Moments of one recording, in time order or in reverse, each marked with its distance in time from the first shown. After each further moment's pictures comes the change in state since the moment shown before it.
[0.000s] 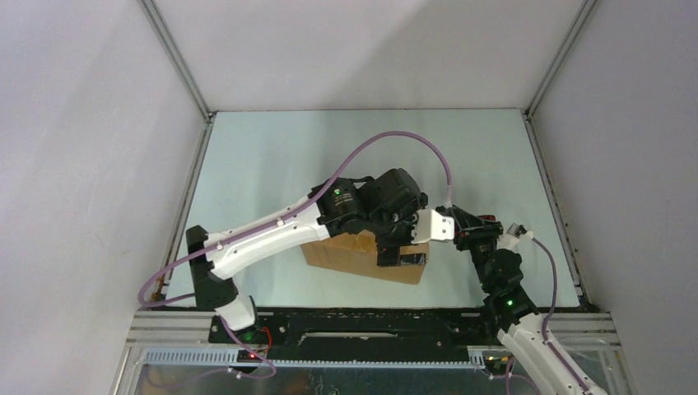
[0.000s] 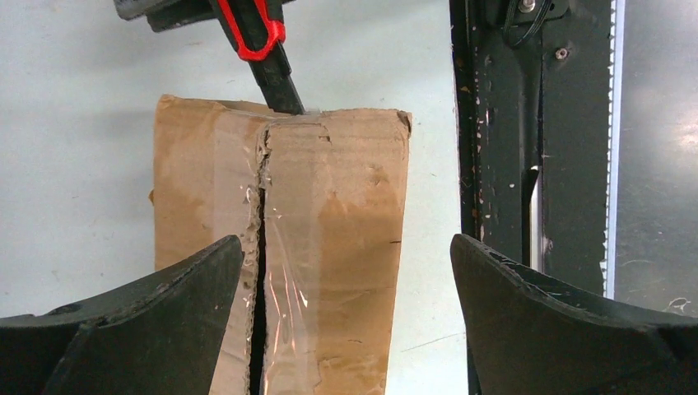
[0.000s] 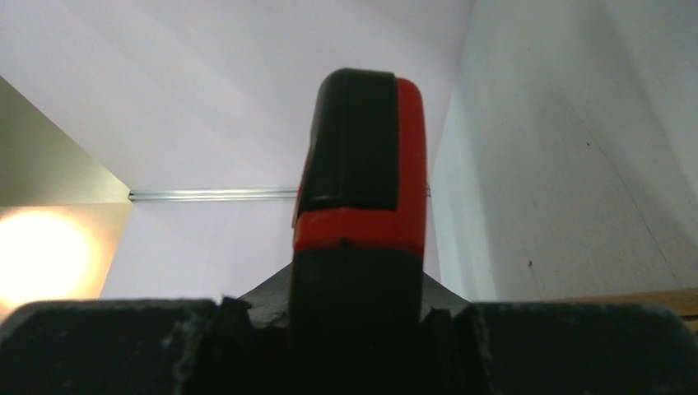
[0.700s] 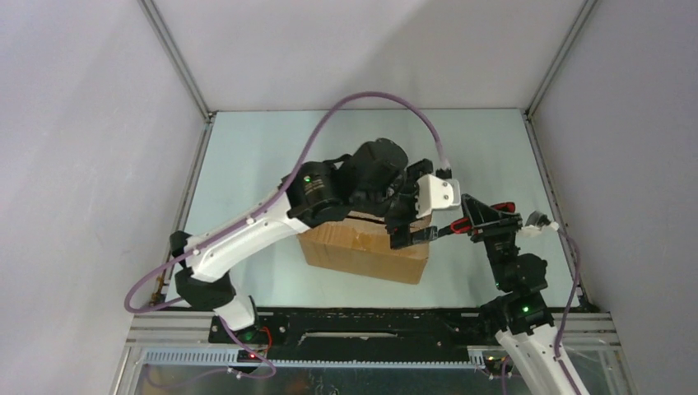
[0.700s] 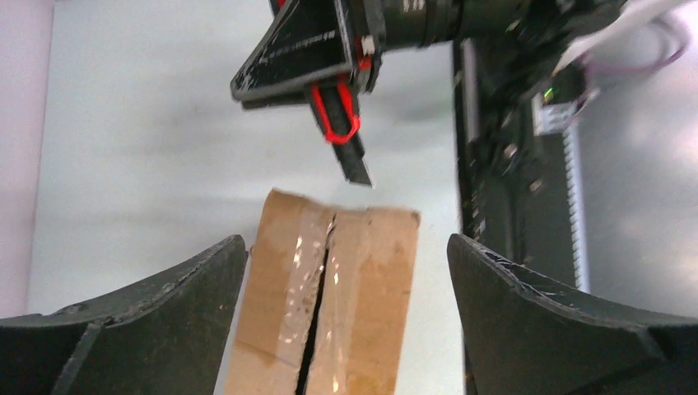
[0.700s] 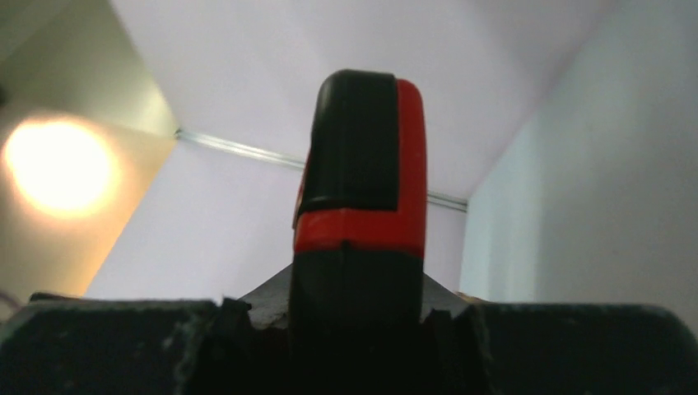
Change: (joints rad) left arm -0.008 0.003 0.214 0.047 0.000 -0.066; right arm -0.072 -0.150 0.156 -0.130 -0.100 -0.171
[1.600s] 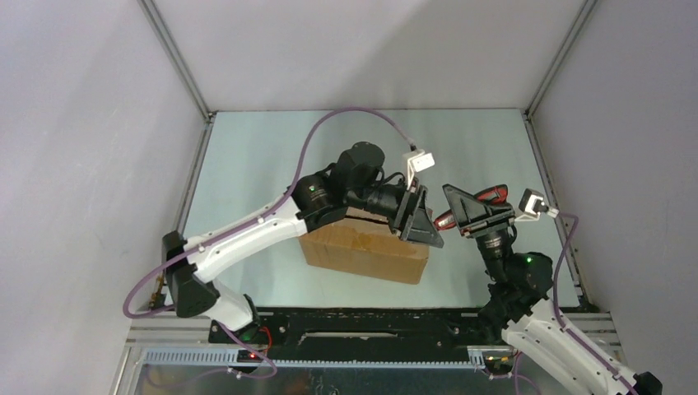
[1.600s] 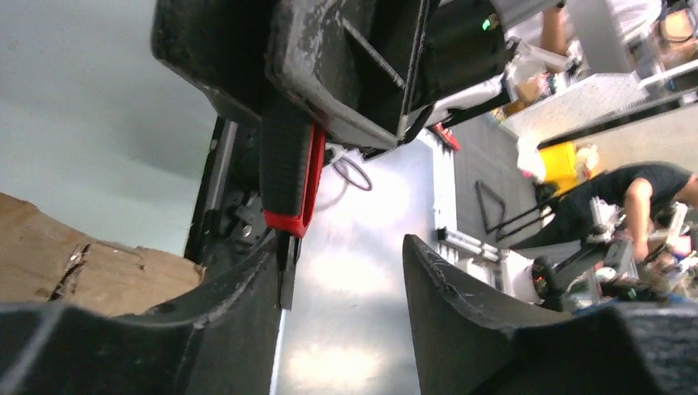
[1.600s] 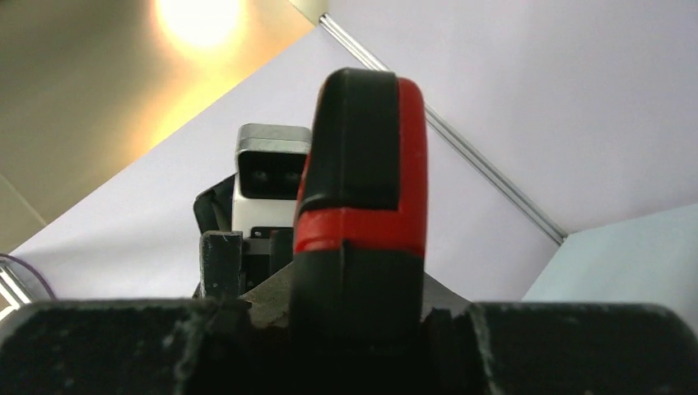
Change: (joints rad) left arm 0.158 -0.112 -0.447 0.588 0.500 -0.959; right arm 0.287 0.279 0.114 0.622 -0.059 -0.422
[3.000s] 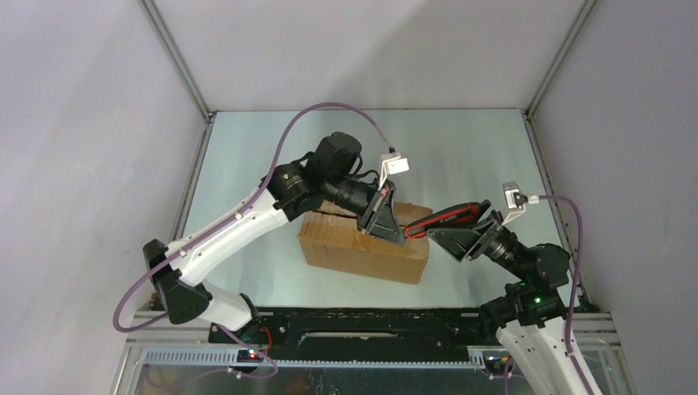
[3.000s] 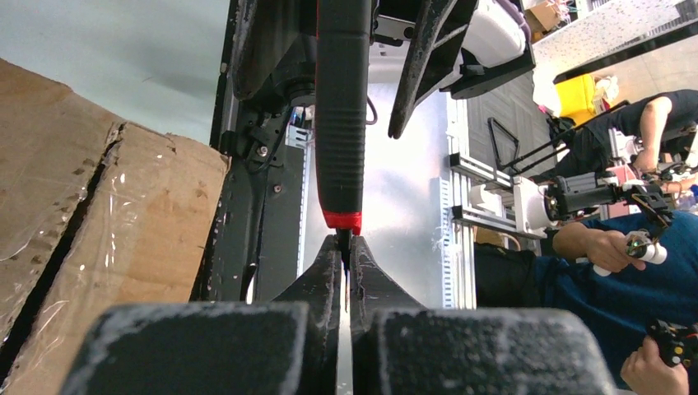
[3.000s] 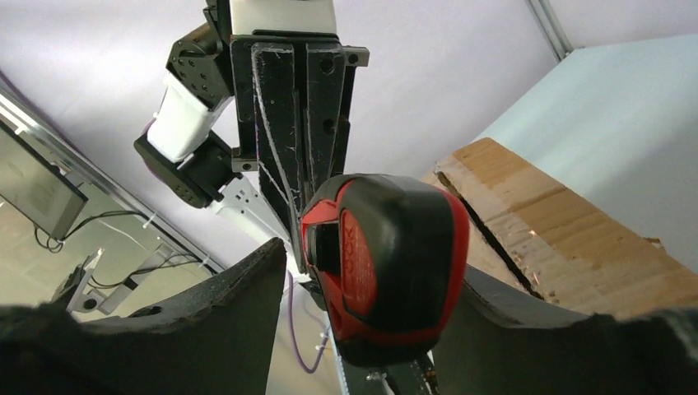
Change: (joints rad) left arm 0.126 -0.093 -0.010 -0.275 0.190 0.229; right arm -0.320 -0.108 0.145 -0.480 -0.791 -0.039
